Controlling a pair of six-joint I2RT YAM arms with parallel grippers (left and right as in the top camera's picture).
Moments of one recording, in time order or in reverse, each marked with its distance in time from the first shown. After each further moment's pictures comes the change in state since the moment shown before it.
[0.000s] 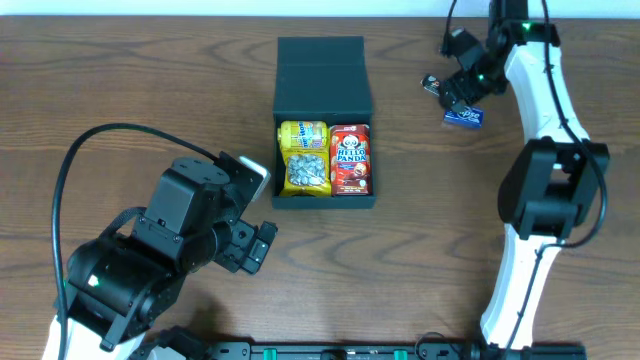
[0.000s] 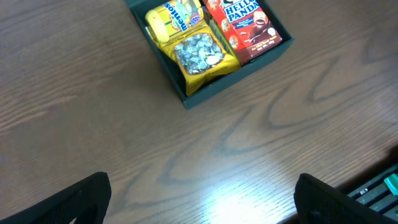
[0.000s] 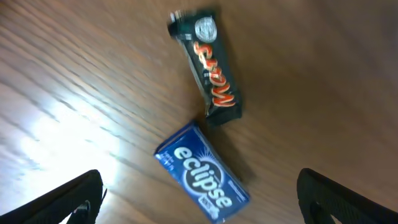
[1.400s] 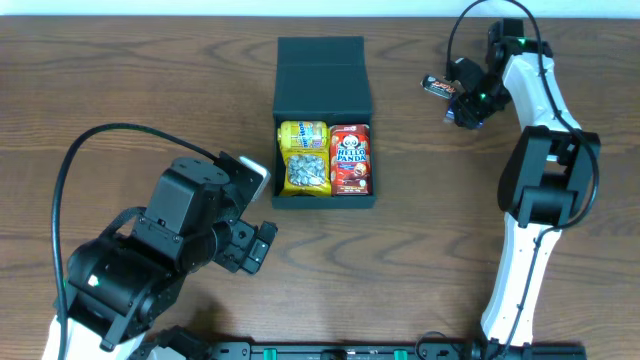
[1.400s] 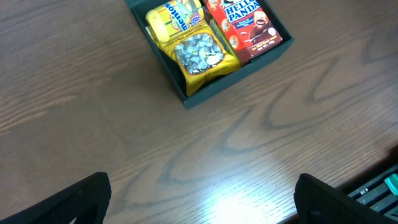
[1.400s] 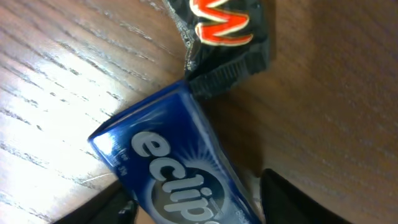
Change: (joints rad) left arm 0.000 0.000 0.000 0.000 0.000 0.000; right arm -0.042 0.117 -0.013 0.007 0.082 -0.078
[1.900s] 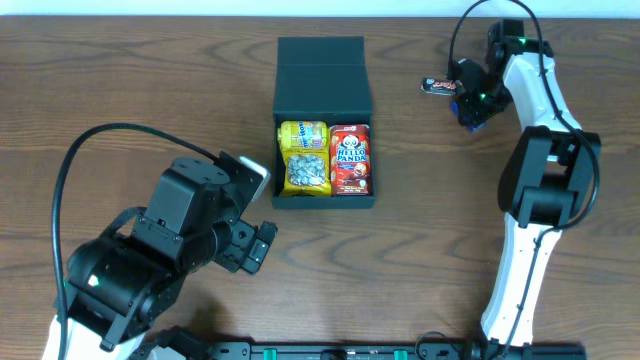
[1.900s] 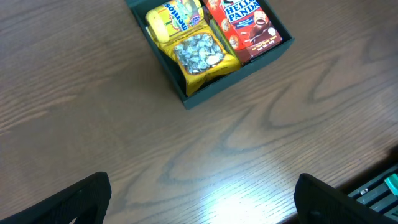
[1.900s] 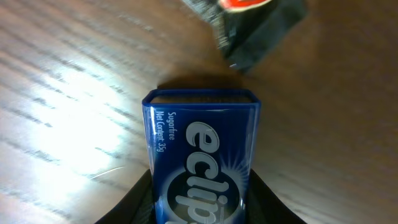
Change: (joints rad) left arm 0.000 0.000 0.000 0.000 0.000 0.000; right arm 0.002 0.000 0.000 -0.035 -0.008 0.074
